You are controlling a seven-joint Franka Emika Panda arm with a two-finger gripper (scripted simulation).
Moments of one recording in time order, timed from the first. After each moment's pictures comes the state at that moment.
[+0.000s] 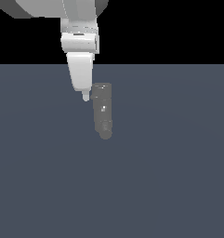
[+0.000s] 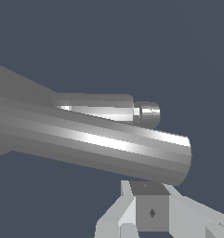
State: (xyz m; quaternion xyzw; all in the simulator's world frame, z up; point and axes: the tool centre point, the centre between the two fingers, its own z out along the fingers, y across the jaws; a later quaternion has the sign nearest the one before) arm -0.053 0.075 0.201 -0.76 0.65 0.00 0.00
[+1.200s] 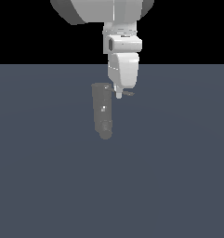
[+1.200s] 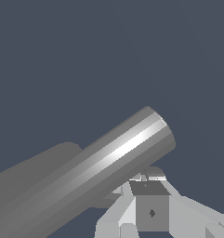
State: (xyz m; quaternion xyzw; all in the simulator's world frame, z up) arm -0.028 -0.021 0.201 -0.76 0.65 0.00 0.00
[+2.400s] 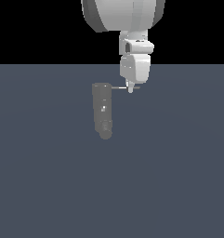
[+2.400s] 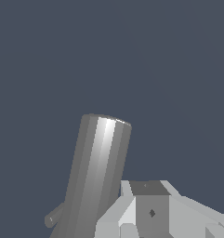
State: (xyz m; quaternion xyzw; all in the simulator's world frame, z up) arm 0.042 -0.067 0.201 -0.76 0.65 0.00 0.00
